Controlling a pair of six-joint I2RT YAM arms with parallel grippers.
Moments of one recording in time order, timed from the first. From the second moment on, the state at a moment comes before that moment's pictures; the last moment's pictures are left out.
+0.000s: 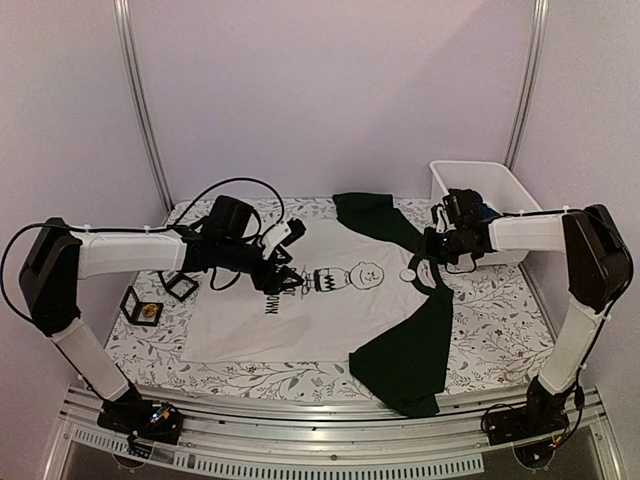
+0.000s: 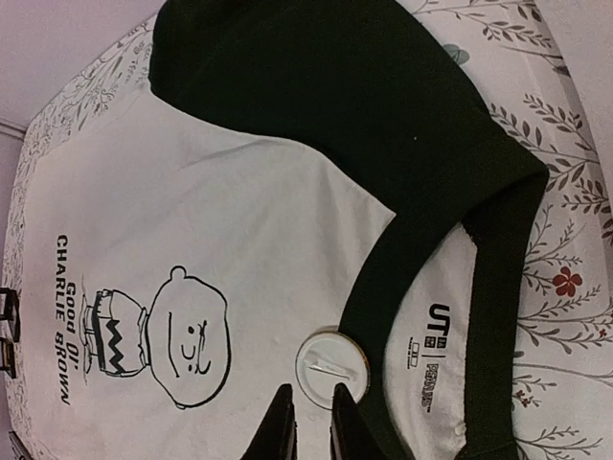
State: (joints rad) left arm -0.63 1.64 1.04 -0.12 0.38 0.35; right arm 0.36 1.79 1.13 -0.14 -0.15 0.54
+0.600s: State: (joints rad) left arm -0.78 2.00 1.11 0.38 0.34 -0.04; right arm 0.22 2.03 1.29 -0.21 -0.45 0.38
